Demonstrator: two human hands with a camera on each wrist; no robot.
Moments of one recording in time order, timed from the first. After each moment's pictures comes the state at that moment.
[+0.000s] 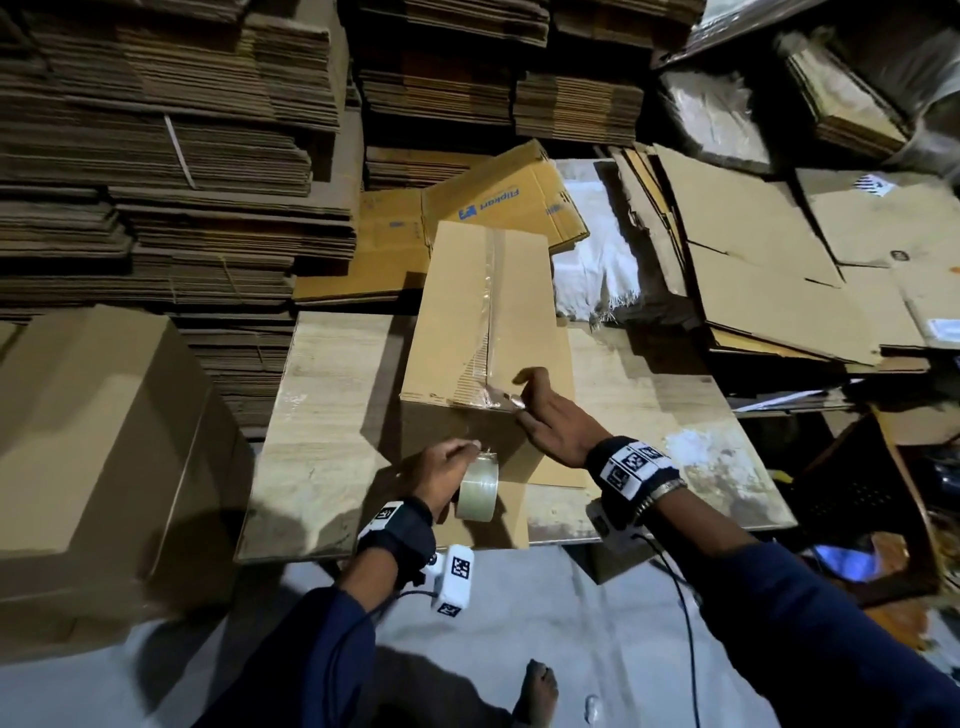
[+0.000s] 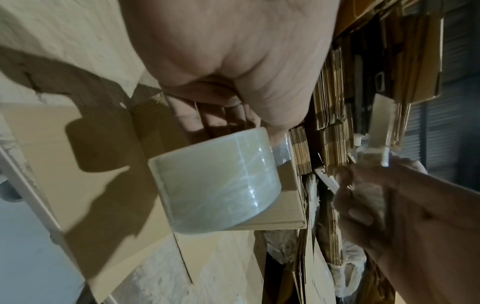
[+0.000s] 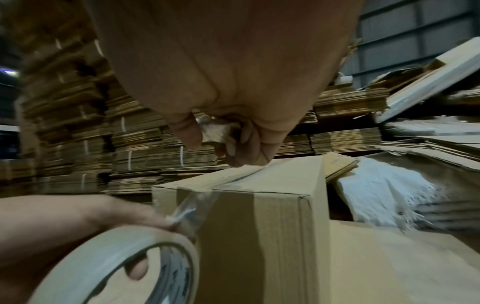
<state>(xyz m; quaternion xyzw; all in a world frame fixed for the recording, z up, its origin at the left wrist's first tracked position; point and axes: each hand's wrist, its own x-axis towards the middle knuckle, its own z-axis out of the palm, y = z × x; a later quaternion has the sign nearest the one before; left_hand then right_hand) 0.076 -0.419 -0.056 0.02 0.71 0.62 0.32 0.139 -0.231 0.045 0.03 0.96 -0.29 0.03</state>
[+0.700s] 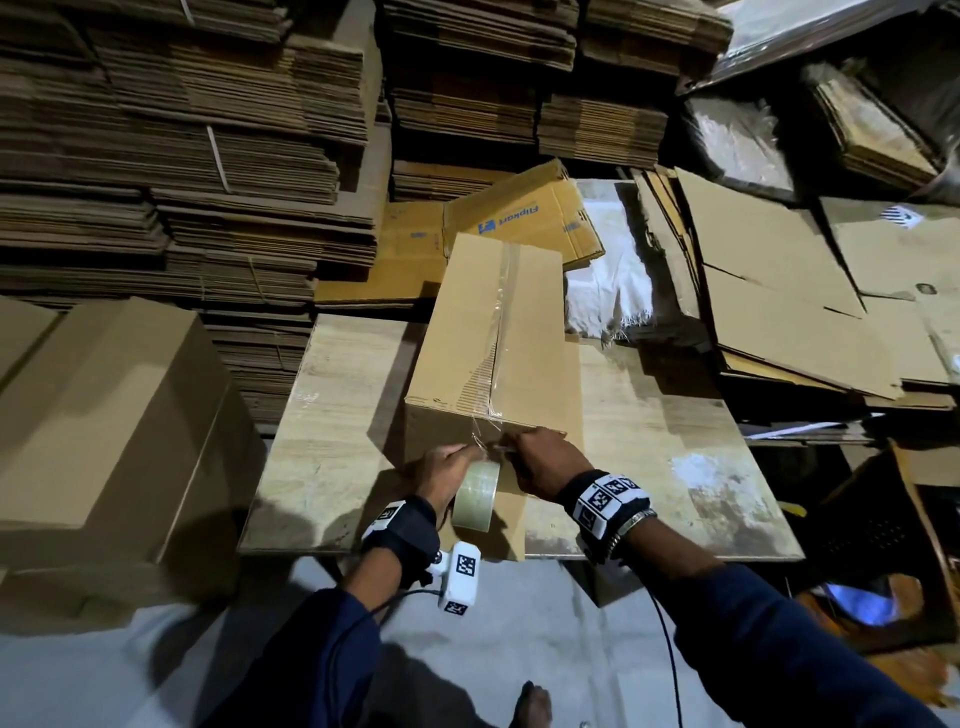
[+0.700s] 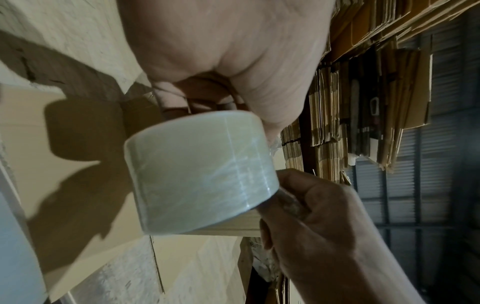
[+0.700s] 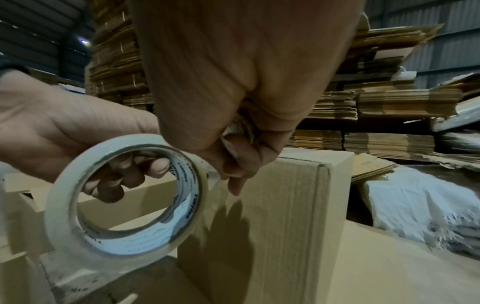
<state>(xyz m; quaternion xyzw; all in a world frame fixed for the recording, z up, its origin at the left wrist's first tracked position) 0.082 -0.414 -0.051 -0.02 0.67 0.68 0.31 0.147 -0.252 0.024 0.02 0.99 -0.08 0.10</state>
